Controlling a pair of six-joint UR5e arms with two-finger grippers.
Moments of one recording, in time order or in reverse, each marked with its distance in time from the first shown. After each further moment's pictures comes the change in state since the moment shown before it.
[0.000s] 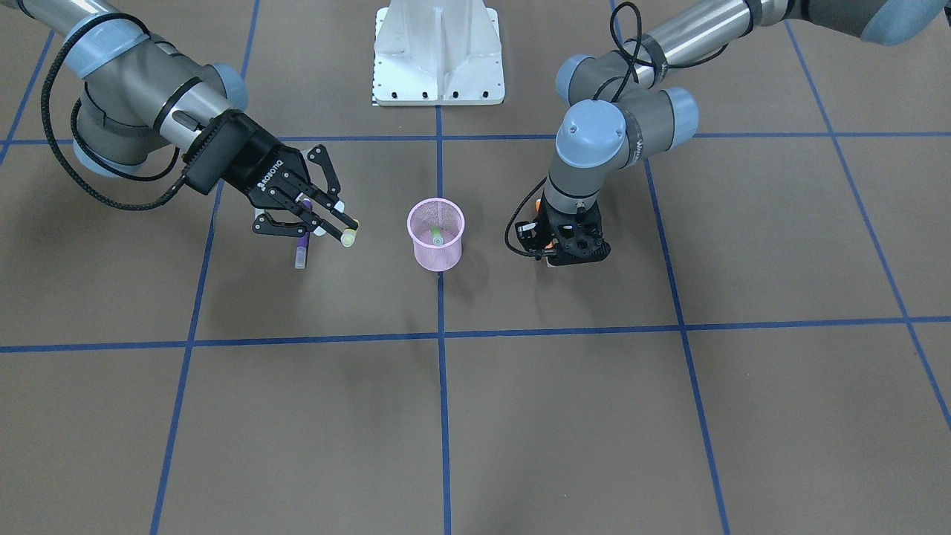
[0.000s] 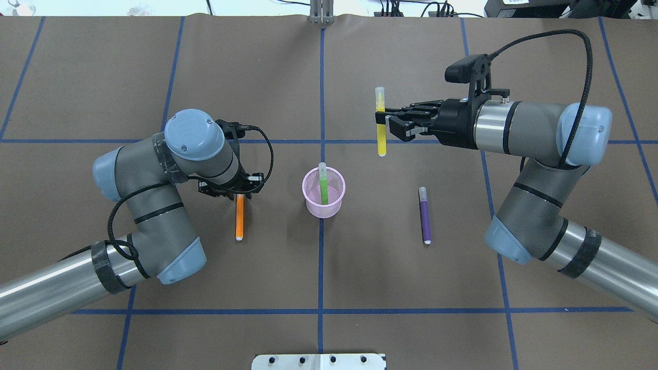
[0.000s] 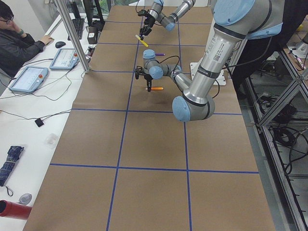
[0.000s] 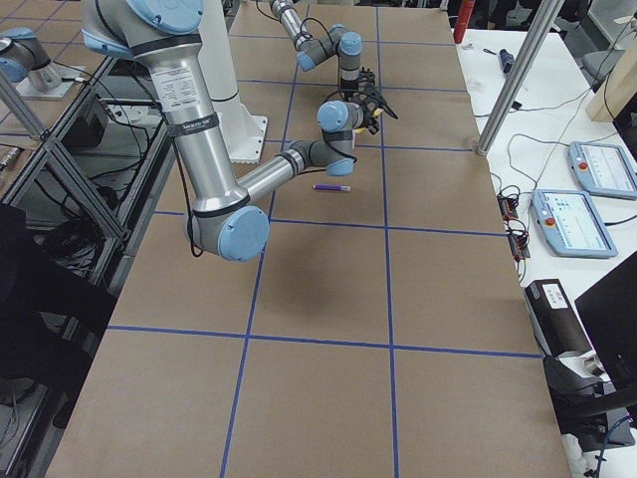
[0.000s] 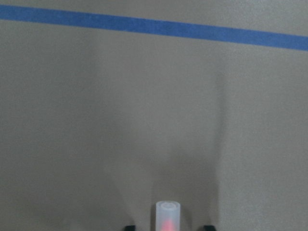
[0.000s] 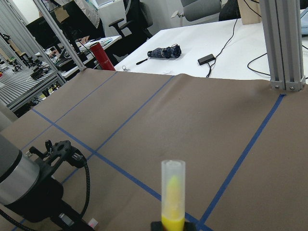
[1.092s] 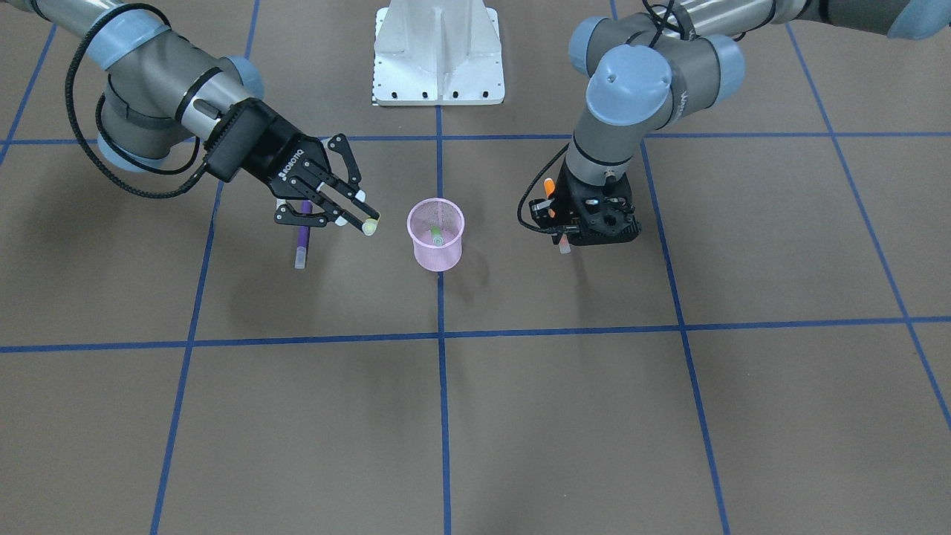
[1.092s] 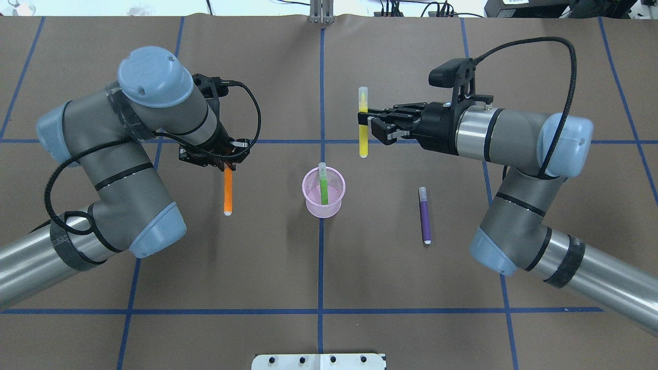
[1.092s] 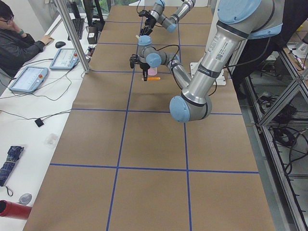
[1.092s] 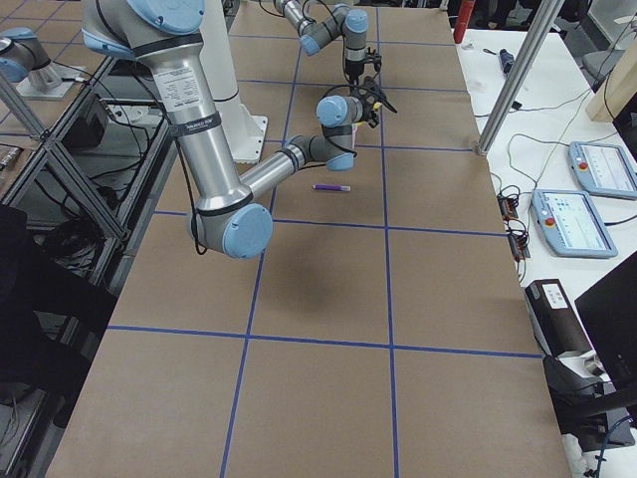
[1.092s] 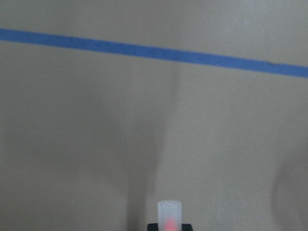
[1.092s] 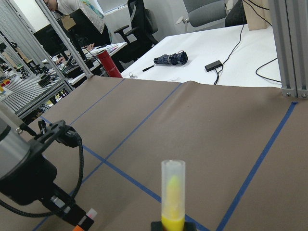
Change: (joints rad) left arm -0.123 -0.011 -0.200 0.210 -0.080 0.097; right arm -0.070 0.039 0.007 0.003 -0.103 0.013
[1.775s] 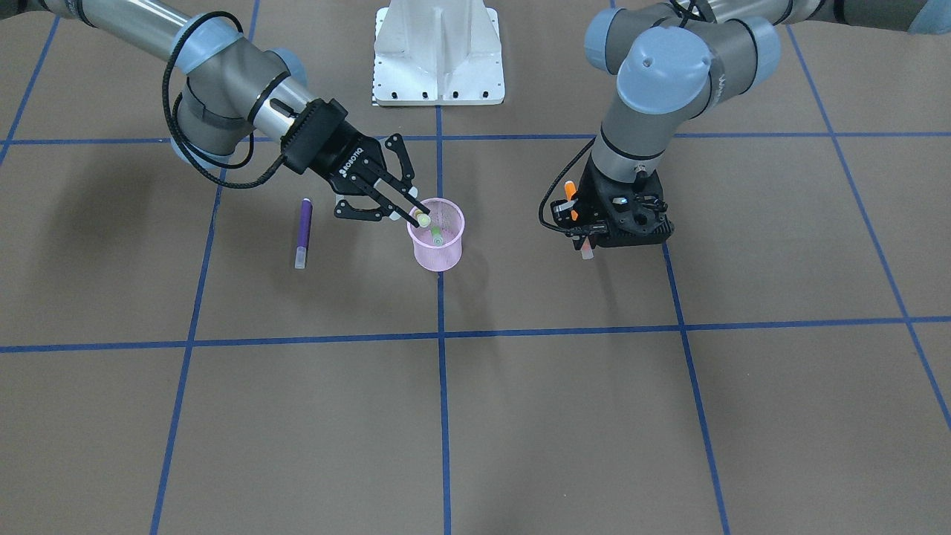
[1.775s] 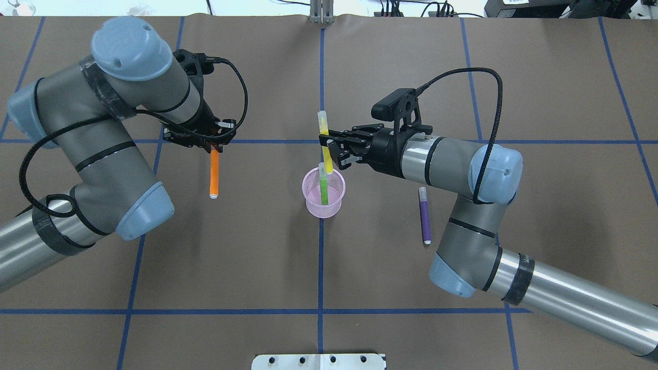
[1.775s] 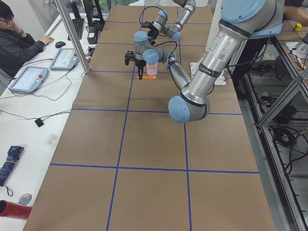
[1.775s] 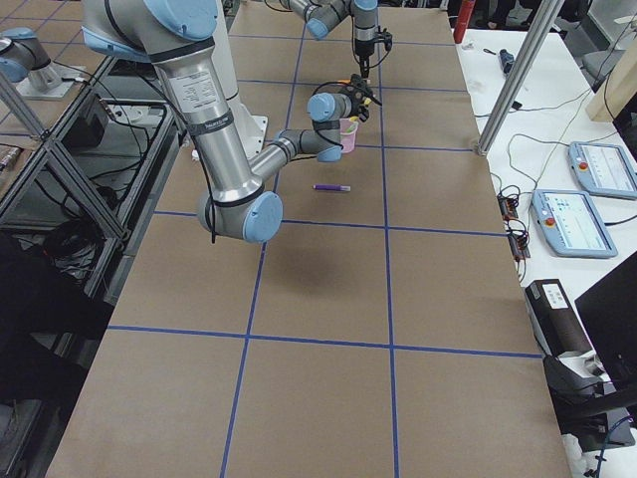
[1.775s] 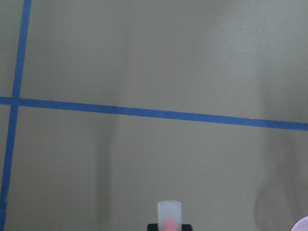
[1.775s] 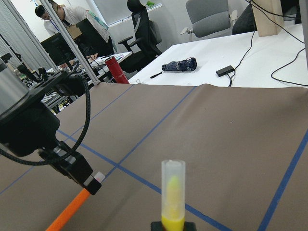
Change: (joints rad) left arm -0.051 -0.002 -0.018 0.033 -0.004 0.060; right arm -0.106 0.108 -0.128 -0.004 -0.099 -0.094
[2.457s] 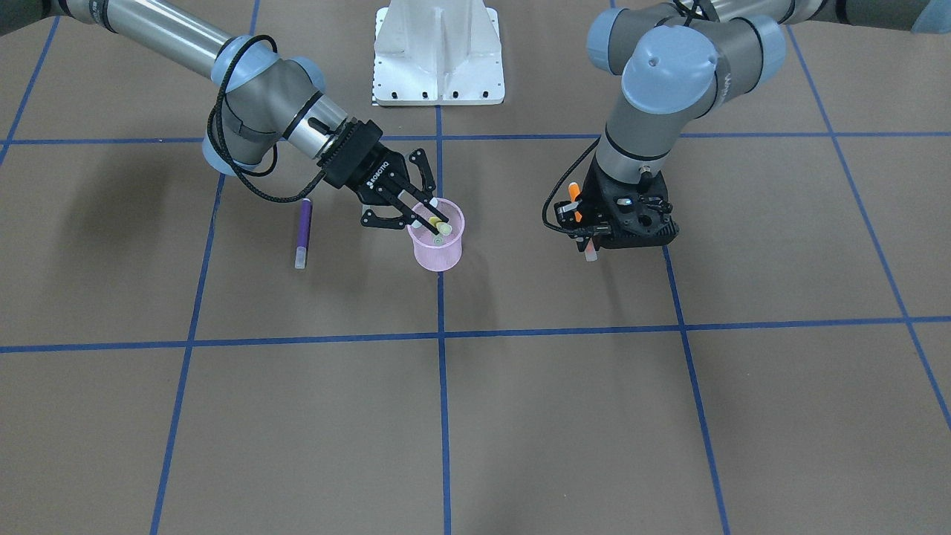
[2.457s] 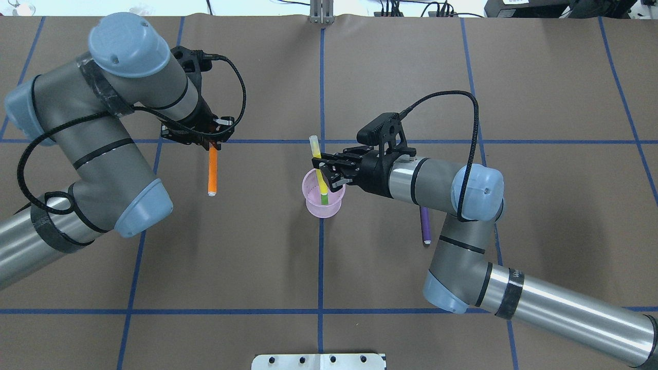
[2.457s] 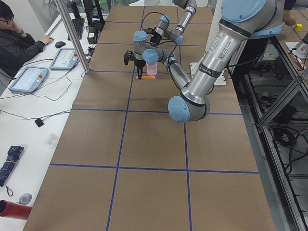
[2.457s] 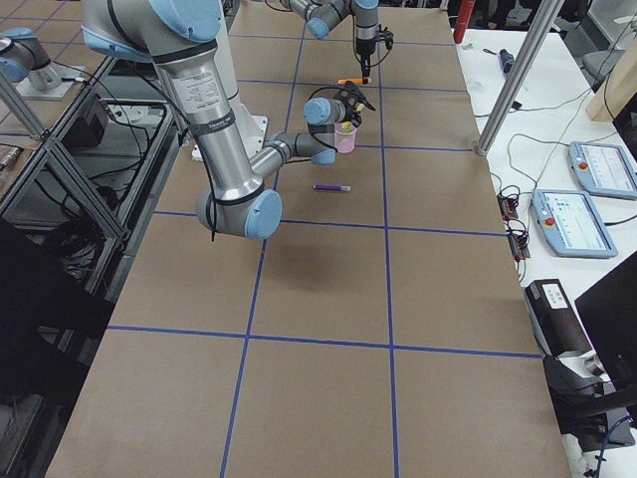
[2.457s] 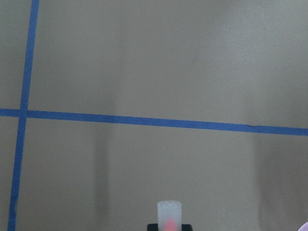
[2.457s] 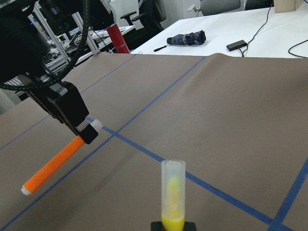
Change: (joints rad) left arm -0.007 0.000 0.002 0.001 0.000 0.003; right arm -0.055 -0.006 -0.021 0.002 -0.007 -0.012
